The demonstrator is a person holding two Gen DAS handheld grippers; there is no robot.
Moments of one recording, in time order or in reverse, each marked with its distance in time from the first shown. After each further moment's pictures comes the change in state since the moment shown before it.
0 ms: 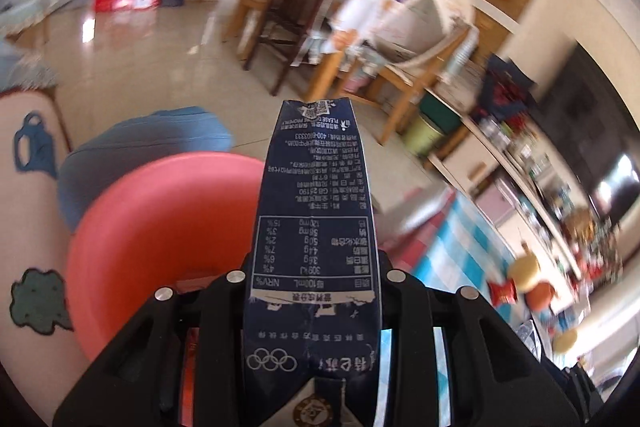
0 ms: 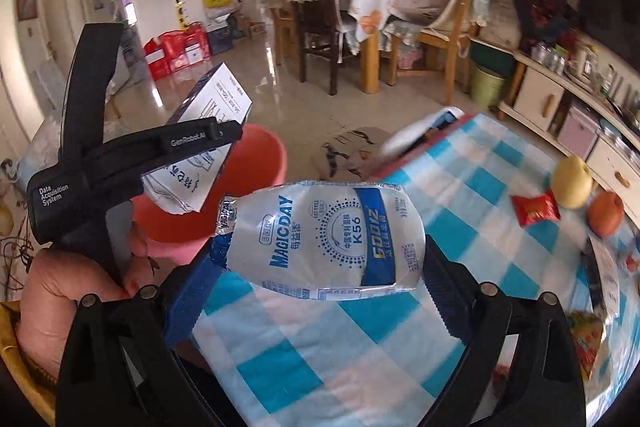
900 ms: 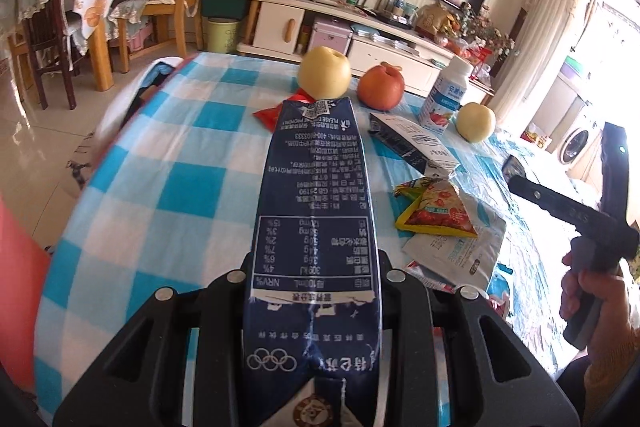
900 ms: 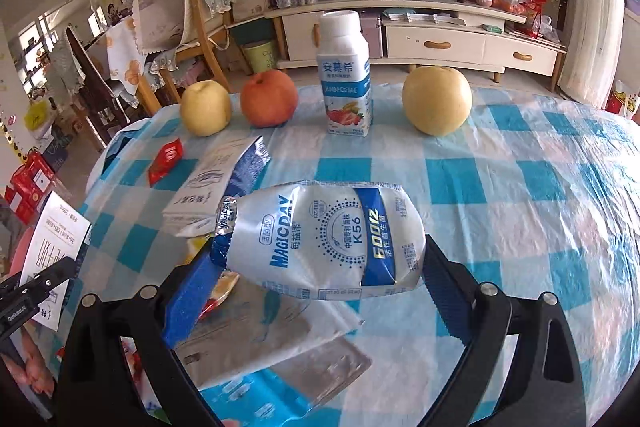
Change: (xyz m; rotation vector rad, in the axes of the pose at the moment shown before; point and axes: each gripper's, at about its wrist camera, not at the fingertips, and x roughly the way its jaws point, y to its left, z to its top) left arm 0.005 -0.218 -0.178 0.704 0.315 -0.455; right arm -0.140 -0.340 -0.189 0.630 -0.045 -0.458
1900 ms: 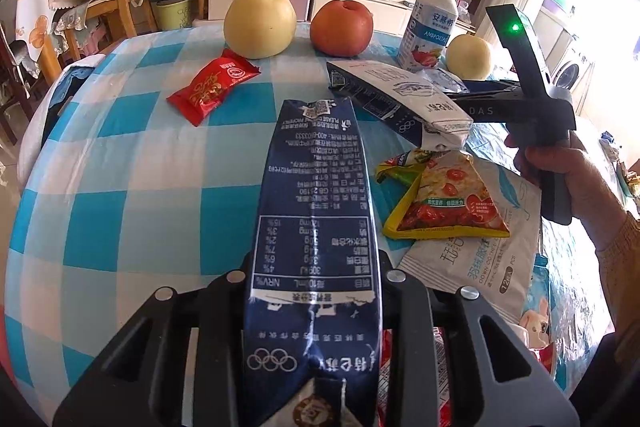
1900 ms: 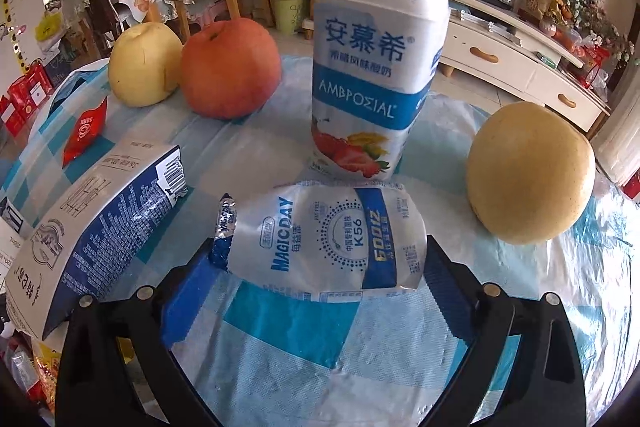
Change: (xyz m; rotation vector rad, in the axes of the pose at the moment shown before) left arm 0.095 -0.048 0.016 0.185 0.164 -0.042; right arm 0.161 -0.013 0.077 -0.275 0.136 -0.024
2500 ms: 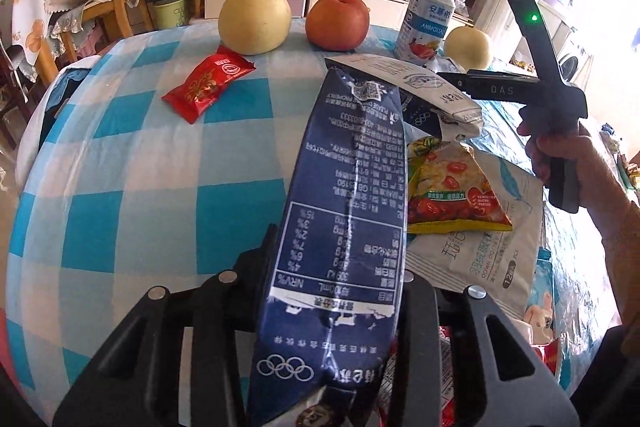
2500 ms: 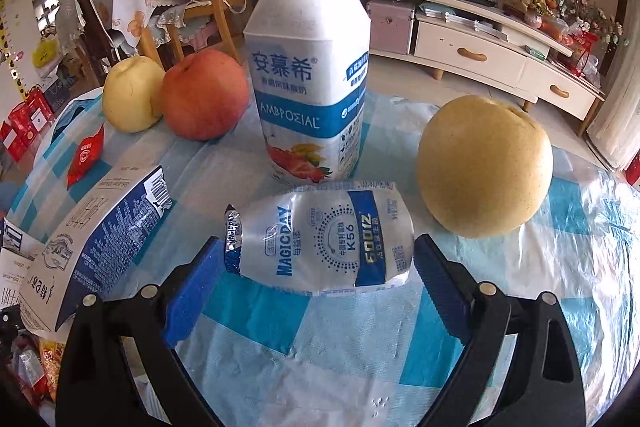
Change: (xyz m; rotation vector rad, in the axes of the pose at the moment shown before) left arm 0.005 -0.004 0.000 0.015 0.013 0.005; right arm -0.017 -0.029 -0.008 0.073 -0.055 0.024
